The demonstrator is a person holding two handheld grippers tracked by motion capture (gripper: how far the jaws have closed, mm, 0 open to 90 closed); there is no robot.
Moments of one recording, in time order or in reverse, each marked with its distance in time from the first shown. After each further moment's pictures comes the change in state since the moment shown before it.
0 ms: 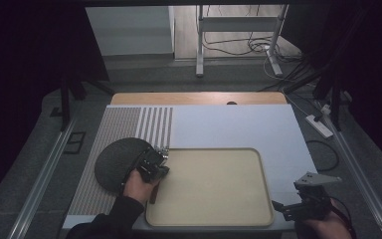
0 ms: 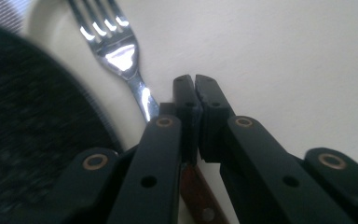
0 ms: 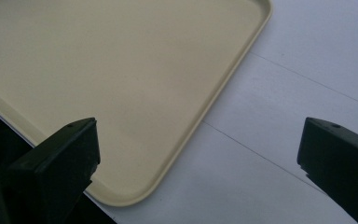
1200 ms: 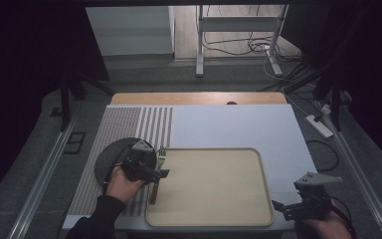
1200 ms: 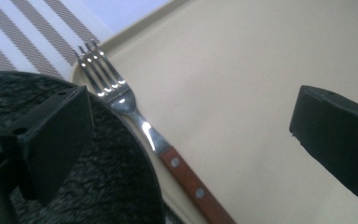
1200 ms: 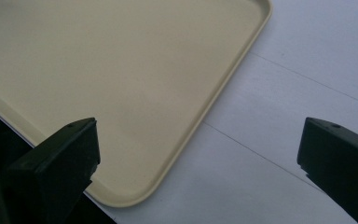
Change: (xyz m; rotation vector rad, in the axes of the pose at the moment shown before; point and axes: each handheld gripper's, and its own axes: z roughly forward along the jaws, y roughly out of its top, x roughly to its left) left arm 0.017 -0.019 -0.051 -0.235 -0.117 0.093; right arm -0.001 0.000 0.000 -0.002 0.003 0.010
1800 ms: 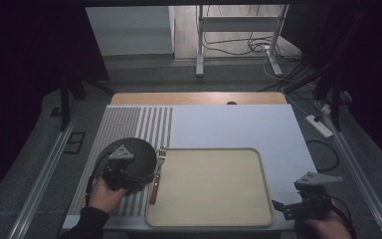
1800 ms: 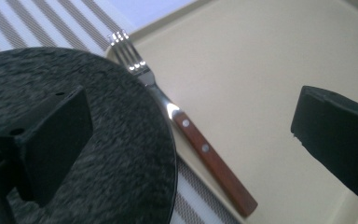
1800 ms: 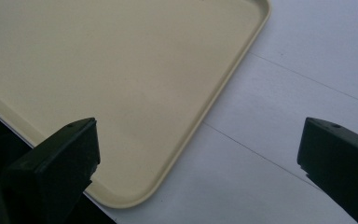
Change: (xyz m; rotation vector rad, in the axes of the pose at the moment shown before) left arm 0.001 -0.035 -0.042 -0.104 0.035 -0.047; right arm 0.000 0.000 0.000 -0.004 -0.002 0.006
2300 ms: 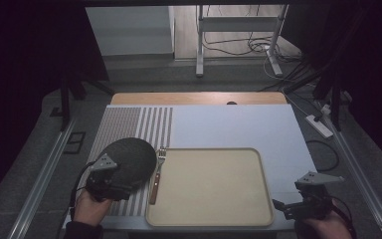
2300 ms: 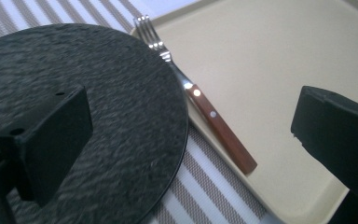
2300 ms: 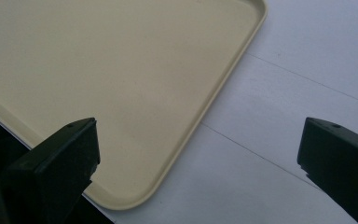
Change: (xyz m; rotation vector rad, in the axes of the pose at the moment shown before) left arm -0.001 -0.027 -0.031 -0.035 0.048 -0.042; right arm -0.001 0.000 -0.001 -0.007 -0.001 0.015
